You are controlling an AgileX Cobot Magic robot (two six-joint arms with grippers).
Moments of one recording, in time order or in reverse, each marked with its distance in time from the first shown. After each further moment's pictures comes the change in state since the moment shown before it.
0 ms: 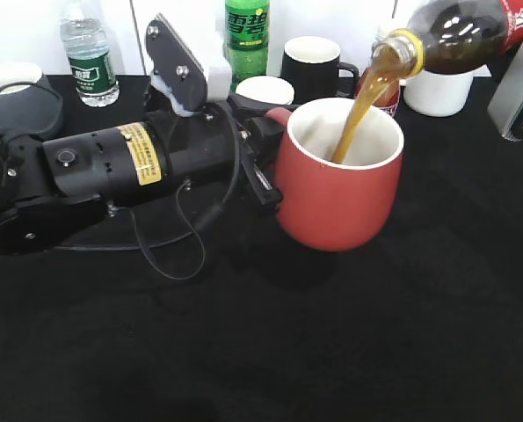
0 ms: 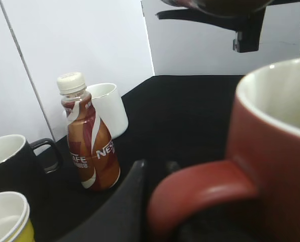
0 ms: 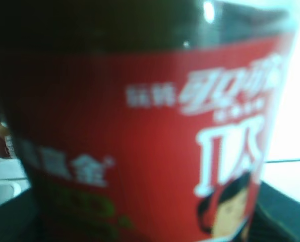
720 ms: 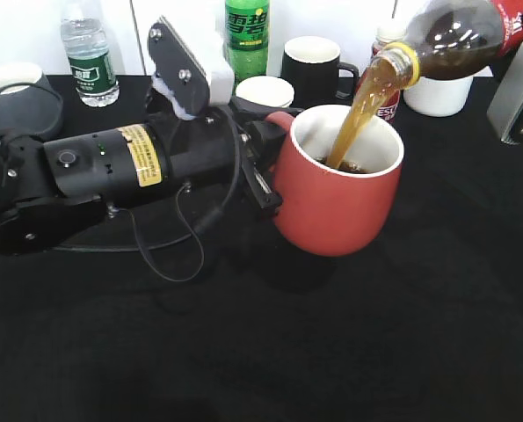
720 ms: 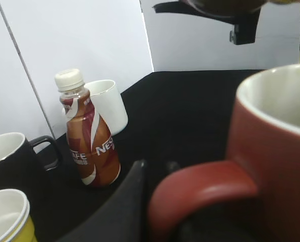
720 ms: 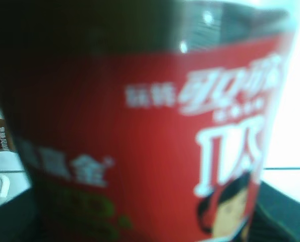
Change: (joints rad) left arm 0.000 0.001 0.000 0.006 0.011 0.011; right arm 0.000 0.000 0.000 0.000 -0.002 -0.053
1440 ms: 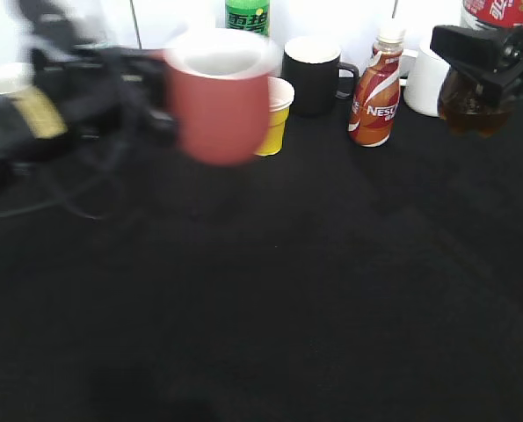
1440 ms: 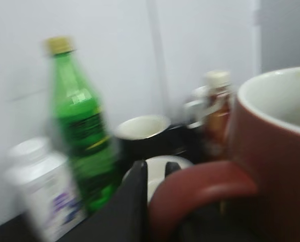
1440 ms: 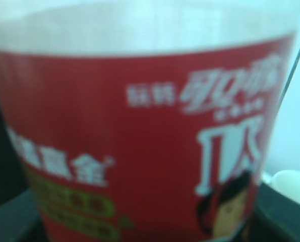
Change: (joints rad) left arm 0.273 -0.079 0.086 -0.097 -0.085 0.003; right arm 0.000 0.000 0.000 -0.136 0.103 1.591
